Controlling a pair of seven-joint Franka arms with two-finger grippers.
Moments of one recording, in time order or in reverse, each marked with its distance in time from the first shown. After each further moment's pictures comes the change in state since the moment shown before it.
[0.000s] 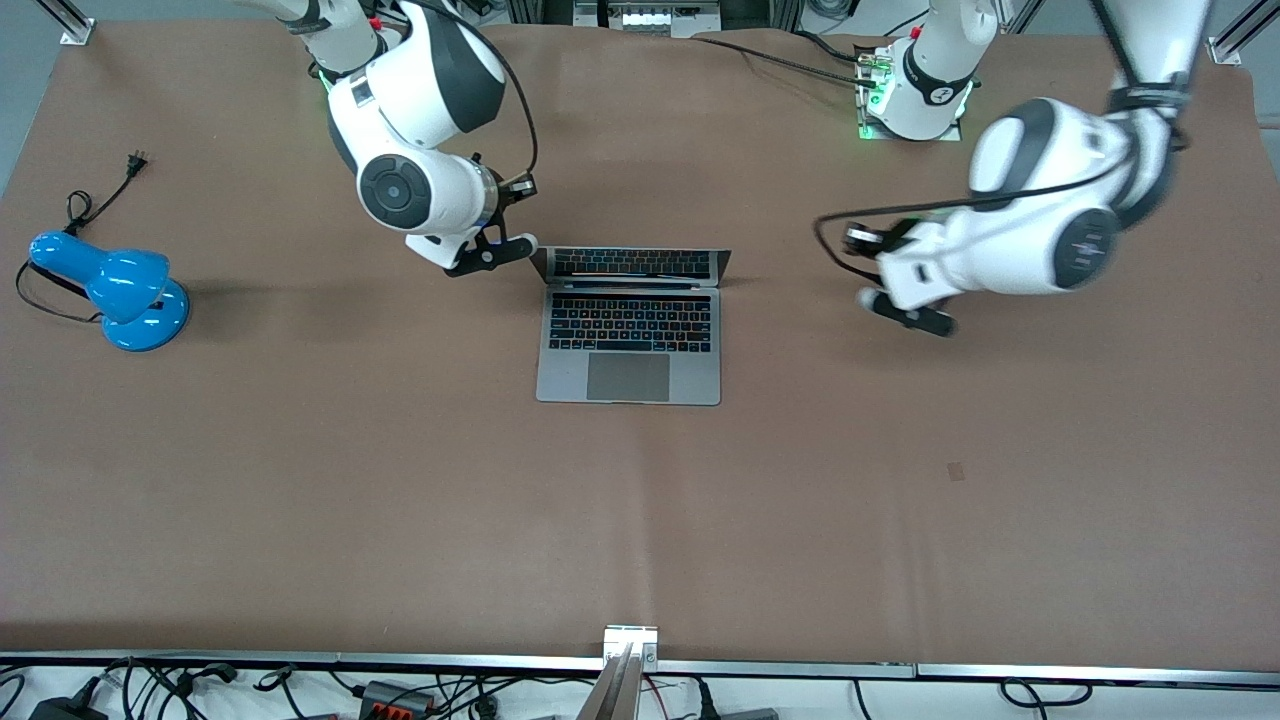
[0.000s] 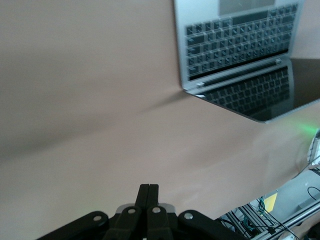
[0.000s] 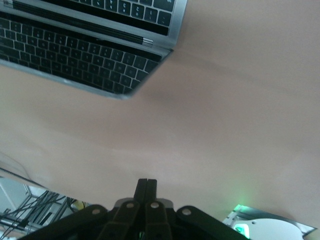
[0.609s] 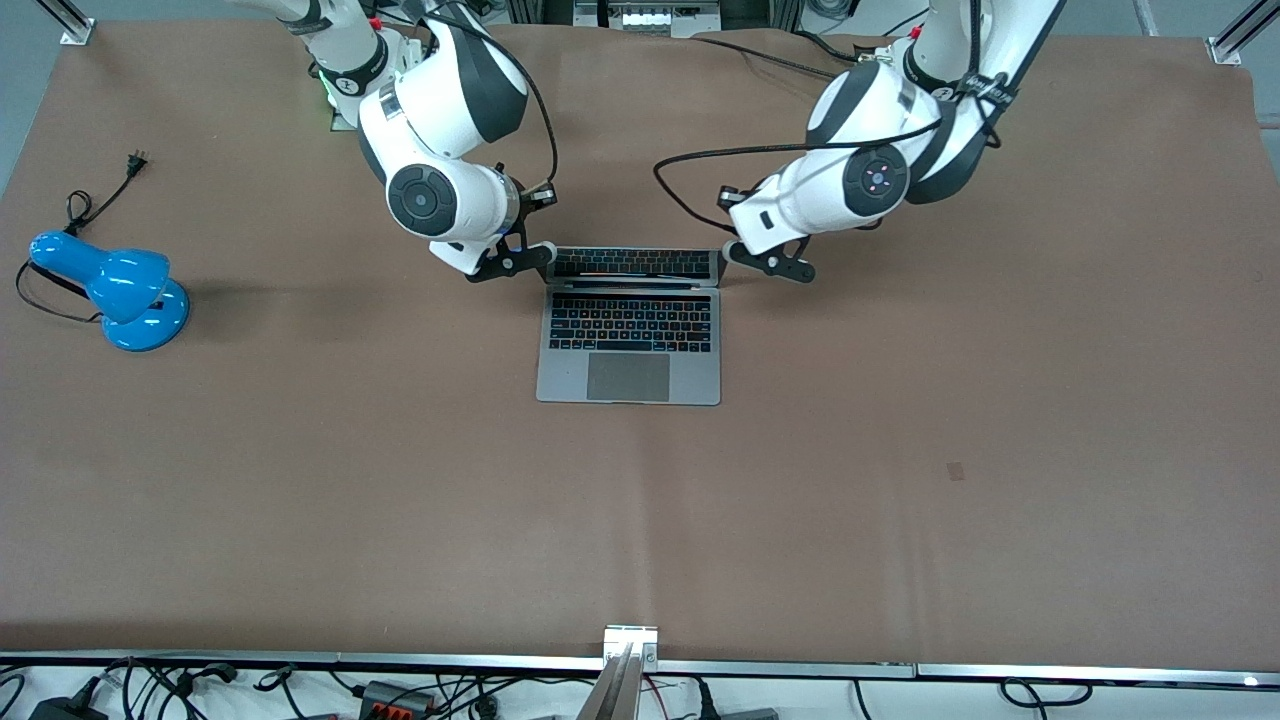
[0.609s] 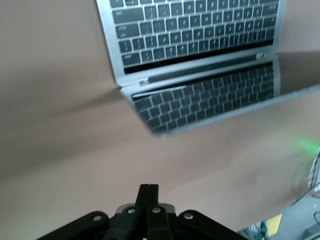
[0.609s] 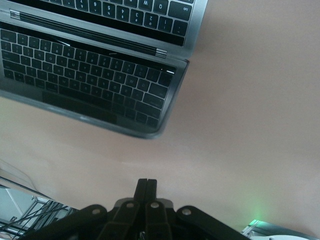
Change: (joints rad) left arm -0.013 0.055 -0.292 -0.105 -0.013 0.316 -0.278; right arm 0.026 0.045 0.000 0.000 0.034 0.066 0.008
